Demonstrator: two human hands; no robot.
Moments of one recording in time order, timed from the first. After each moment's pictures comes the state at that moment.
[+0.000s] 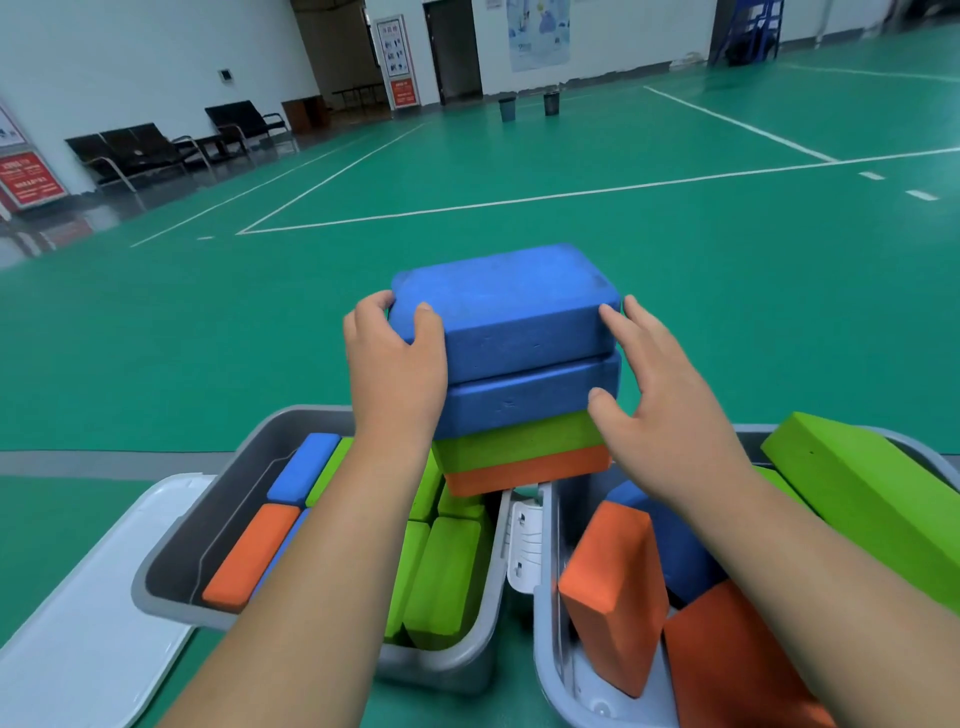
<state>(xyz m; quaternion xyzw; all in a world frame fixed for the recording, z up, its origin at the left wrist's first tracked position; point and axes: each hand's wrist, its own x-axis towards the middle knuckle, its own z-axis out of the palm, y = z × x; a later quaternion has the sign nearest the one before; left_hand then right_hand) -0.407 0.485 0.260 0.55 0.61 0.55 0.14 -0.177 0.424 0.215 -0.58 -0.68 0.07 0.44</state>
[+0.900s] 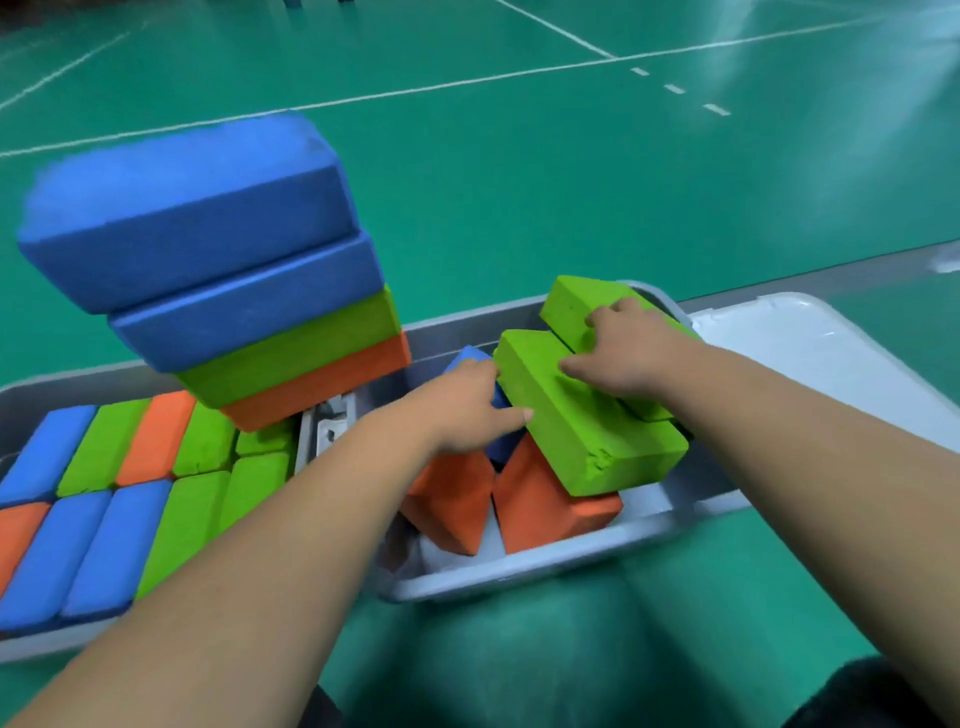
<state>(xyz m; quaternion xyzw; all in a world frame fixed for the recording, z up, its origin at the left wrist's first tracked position) -0.209 0.428 0.116 0.89 0.39 -0.05 0.22 -0.018 0.350 0.165 -0.84 -0.52 0.15 0.01</state>
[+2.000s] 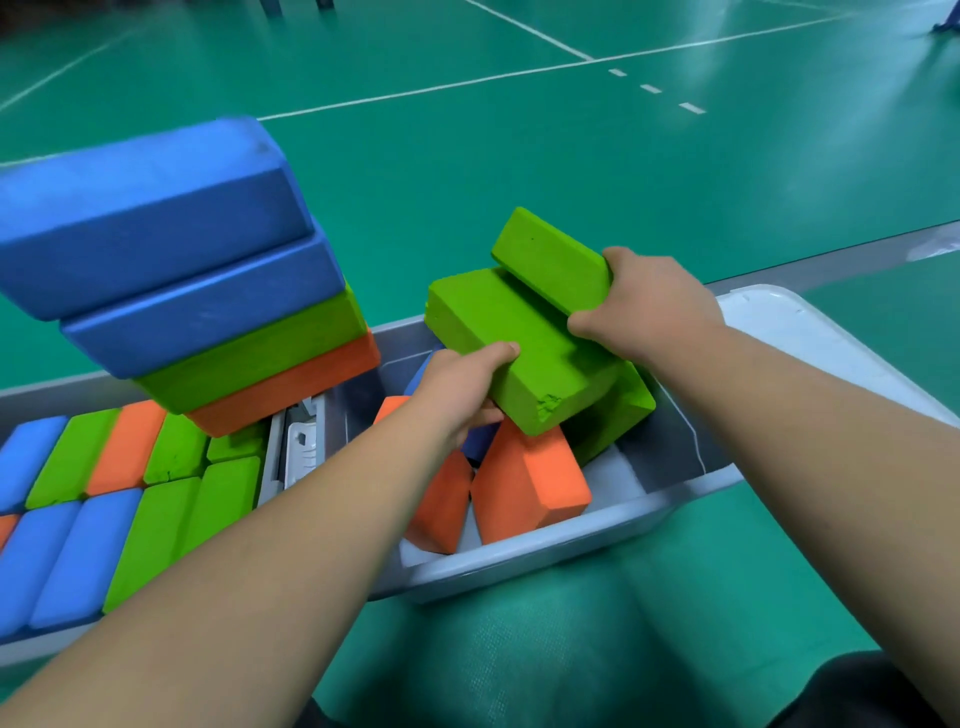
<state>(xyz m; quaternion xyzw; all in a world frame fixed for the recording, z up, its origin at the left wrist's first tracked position) -0.154 0.410 0.094 0.50 0.49 0.27 0.66 0.029 0.328 0.179 -0.86 -0.48 0.04 0.16</state>
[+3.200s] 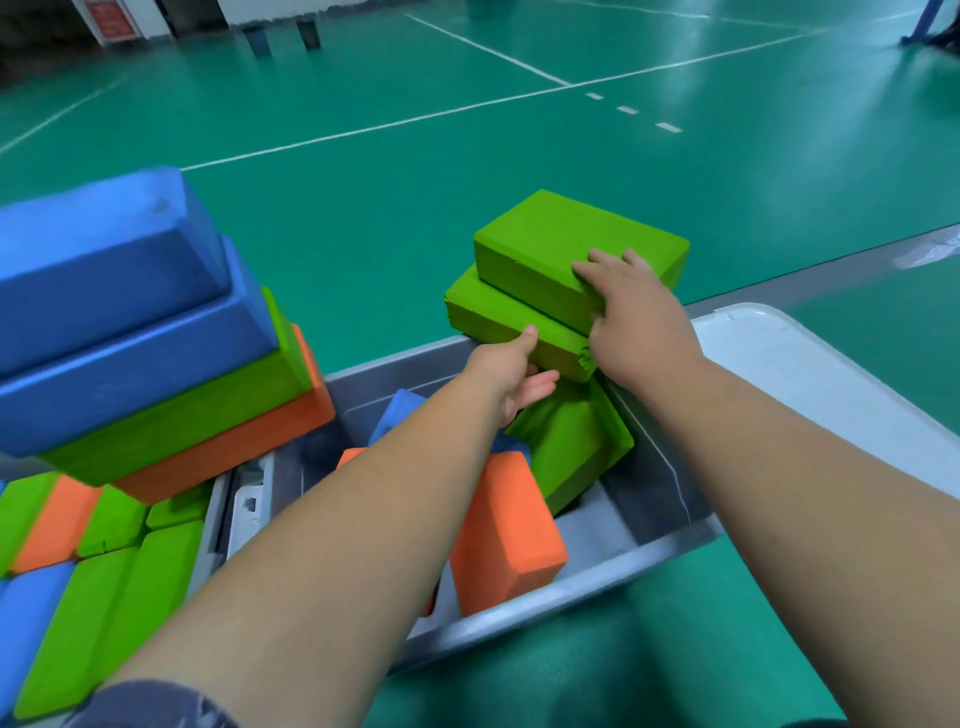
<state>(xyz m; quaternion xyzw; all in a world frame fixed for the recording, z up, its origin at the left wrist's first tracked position) -0.018 0.456 0.078 0.40 0.47 0.22 0.75 0.100 0.351 0.140 -0.80 -0.54 0.00 0.28</state>
